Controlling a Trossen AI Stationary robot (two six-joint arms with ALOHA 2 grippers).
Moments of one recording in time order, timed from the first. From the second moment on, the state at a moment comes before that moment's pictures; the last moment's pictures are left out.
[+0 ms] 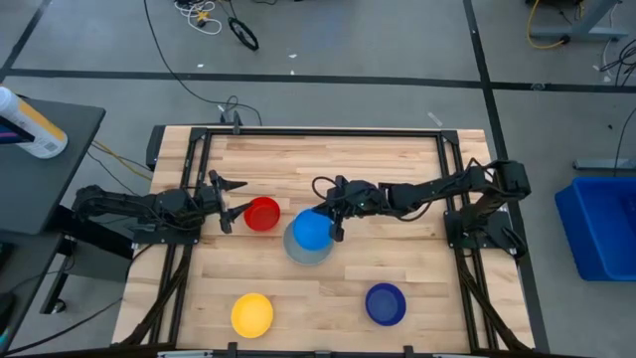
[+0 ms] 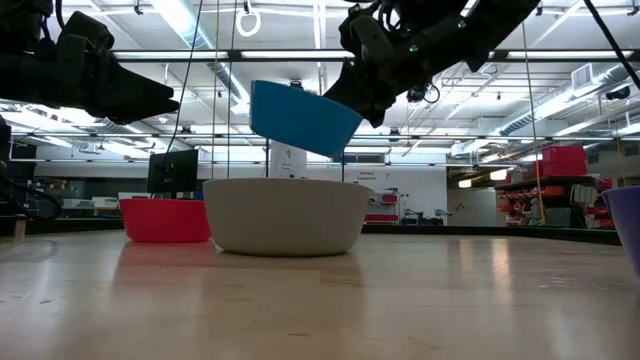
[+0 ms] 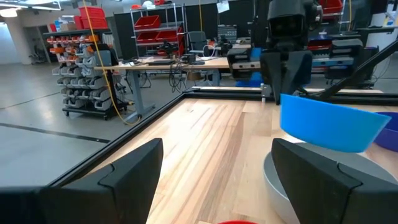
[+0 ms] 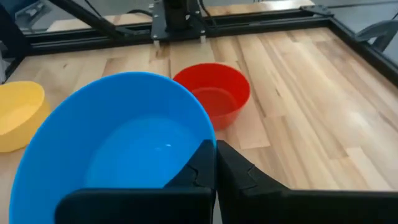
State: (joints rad) left arm -0.13 0.08 0.01 0.08 -0.49 0.04; right arm 0.01 1.66 0.96 0.22 0.07 0.10
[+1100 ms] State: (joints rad) left arm -0.13 0.08 0.01 0.08 -0.49 0.04; right arm 0.04 1.79 0.96 0.26 0.05 0.18
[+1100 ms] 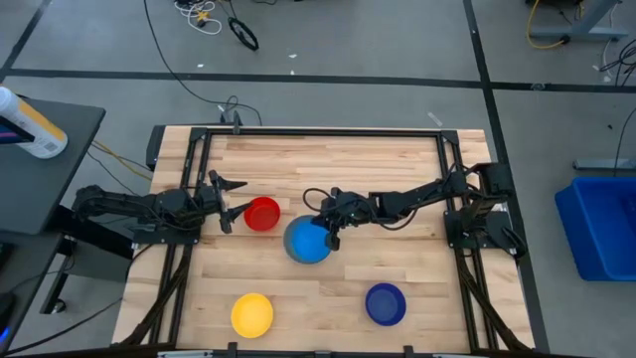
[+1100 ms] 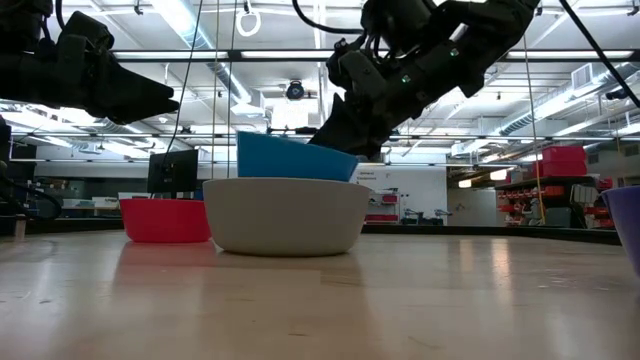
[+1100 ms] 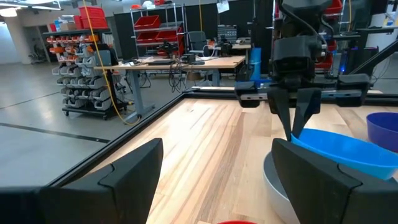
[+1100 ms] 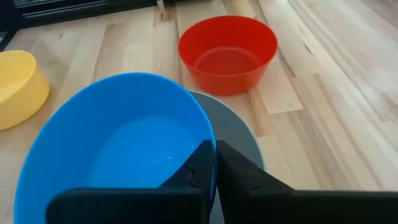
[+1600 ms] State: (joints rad) left arm -0.13 0.08 0.01 0.08 -0.49 0.04; right arm 0.04 1.78 0.96 0.27 0.06 0.17
